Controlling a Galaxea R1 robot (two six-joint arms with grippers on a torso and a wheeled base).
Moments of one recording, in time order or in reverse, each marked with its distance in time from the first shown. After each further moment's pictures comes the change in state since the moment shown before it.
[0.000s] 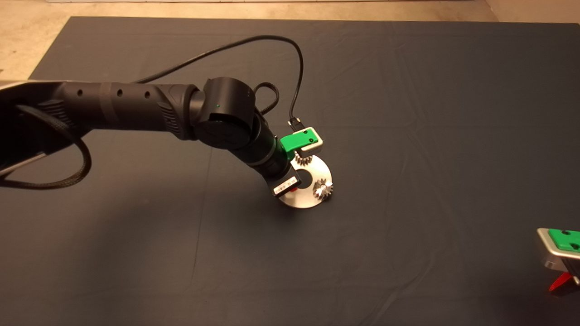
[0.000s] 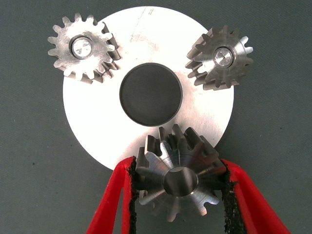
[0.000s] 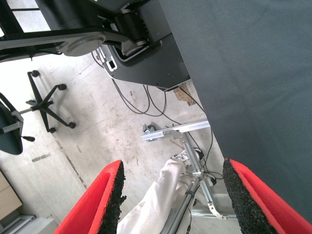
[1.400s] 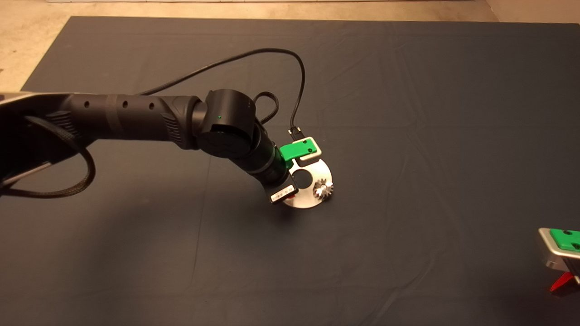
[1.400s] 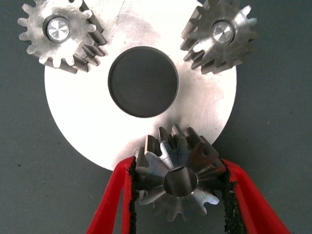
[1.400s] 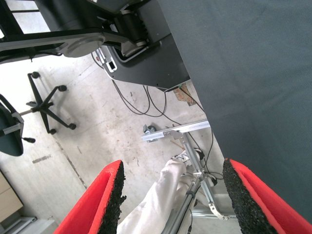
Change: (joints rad) left arm 0.039 -0.005 -0.004 0.019 0.016 0.071; right arm 0.000 -0.008 0.000 0.000 0.002 0.000
